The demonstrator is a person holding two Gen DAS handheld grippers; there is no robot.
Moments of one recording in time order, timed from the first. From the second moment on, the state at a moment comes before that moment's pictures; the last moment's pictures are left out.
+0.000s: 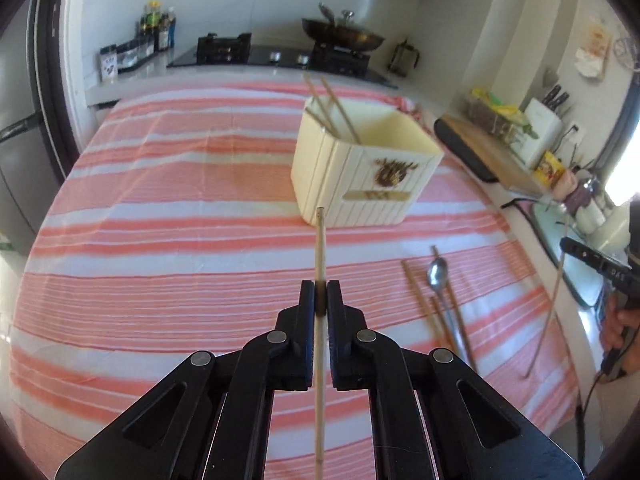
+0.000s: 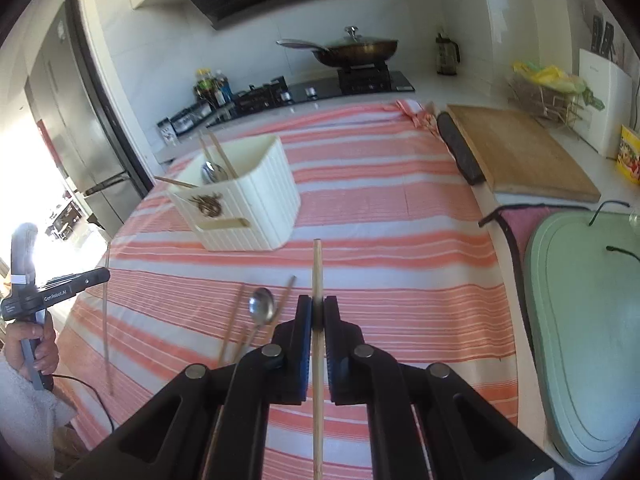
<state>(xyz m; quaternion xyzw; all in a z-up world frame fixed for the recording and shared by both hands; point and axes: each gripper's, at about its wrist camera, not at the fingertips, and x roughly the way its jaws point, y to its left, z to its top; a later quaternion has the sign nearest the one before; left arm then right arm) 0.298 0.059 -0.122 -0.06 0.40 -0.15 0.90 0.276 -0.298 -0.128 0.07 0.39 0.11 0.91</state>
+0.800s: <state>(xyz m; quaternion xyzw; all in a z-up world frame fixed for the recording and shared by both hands) 0.392 0.028 0.059 -0.07 0.17 -0.14 0.97 0.366 -0.219 0.038 0.00 0.15 0.15 0.98</state>
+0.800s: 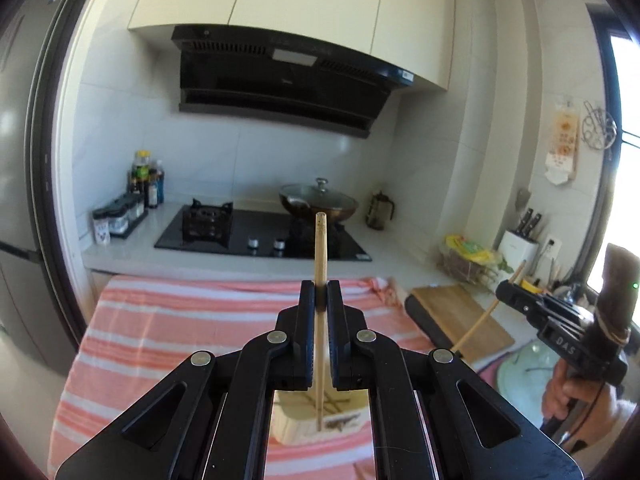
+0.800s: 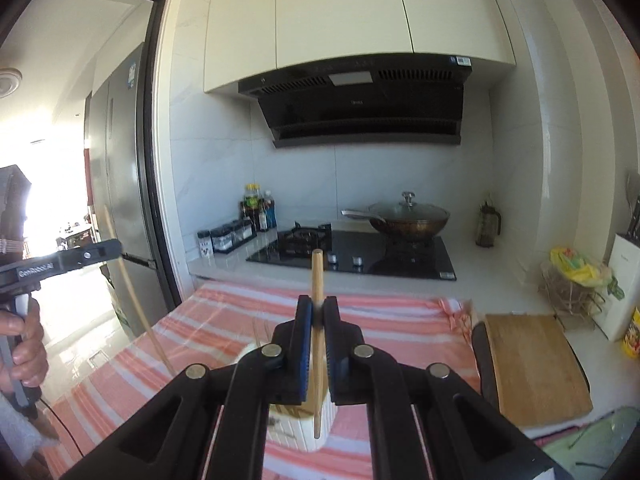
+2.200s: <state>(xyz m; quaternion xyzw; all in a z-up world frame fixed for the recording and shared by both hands) 0.291 -0.046 -0.213 -0.05 0.43 -0.10 0.90 0.216 -0.256 -0.248 0.00 0.42 0.03 0.91</state>
